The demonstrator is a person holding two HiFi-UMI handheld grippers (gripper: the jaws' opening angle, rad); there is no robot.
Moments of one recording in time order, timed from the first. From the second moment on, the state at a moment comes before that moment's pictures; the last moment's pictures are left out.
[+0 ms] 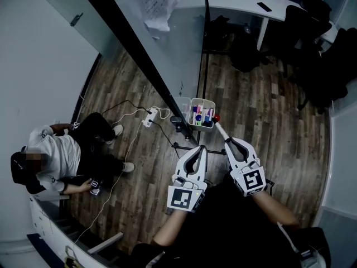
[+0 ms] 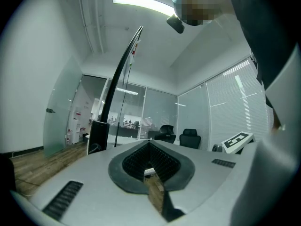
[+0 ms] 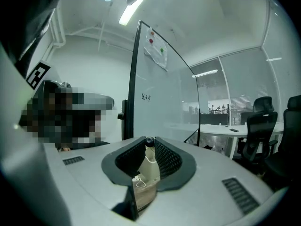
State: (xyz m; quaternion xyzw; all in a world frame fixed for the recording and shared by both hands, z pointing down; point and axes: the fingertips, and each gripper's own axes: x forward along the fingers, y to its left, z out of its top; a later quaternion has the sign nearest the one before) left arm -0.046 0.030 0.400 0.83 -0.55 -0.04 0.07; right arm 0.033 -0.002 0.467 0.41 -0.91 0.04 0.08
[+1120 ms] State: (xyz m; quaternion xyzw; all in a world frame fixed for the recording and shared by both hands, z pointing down) left arm -0.038 0.032 0.399 0.83 -0.56 -0.03 0.07; right arm 0.046 0.011 0.441 0.39 -0.92 0.04 0.05
